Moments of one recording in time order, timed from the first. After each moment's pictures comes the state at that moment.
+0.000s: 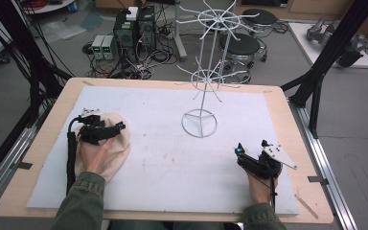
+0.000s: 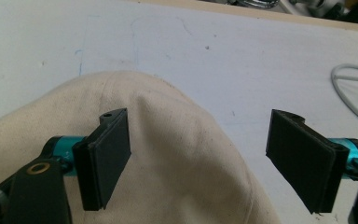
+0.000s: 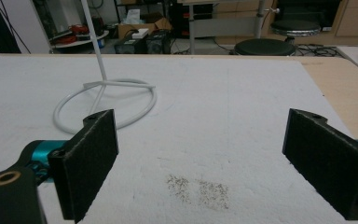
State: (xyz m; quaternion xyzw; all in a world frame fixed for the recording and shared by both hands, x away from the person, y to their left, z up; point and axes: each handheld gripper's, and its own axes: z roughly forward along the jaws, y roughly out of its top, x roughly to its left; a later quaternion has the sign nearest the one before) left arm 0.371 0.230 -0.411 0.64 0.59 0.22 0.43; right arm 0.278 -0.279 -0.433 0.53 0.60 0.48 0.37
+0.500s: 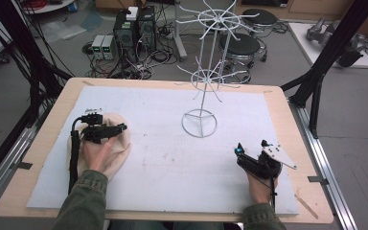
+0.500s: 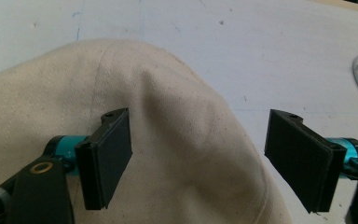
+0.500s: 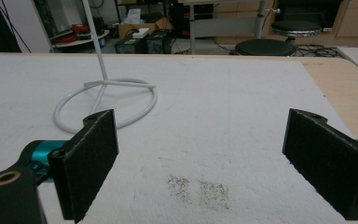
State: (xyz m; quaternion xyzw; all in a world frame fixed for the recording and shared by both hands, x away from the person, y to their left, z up) left arm 0.382 0.229 -0.418 0.63 0.64 0.19 0.40; right arm 0.278 -0.278 -0.433 0.53 0.60 0.48 0.36
